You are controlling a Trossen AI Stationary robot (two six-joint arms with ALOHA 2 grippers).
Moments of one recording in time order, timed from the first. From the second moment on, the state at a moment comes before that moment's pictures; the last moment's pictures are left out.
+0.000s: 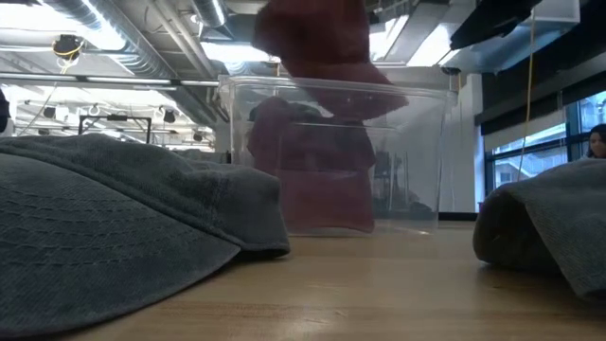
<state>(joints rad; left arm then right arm) 0.12 1.50 1.46 -0.37 0.27 0.44 0.04 0.77 0.95 -0.78 0.54 0.05</state>
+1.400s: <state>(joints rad) 0.15 1.77 1.46 -0.41 0.49 0.55 0.04 0.80 0.87 -0.68 0.56 0.07</state>
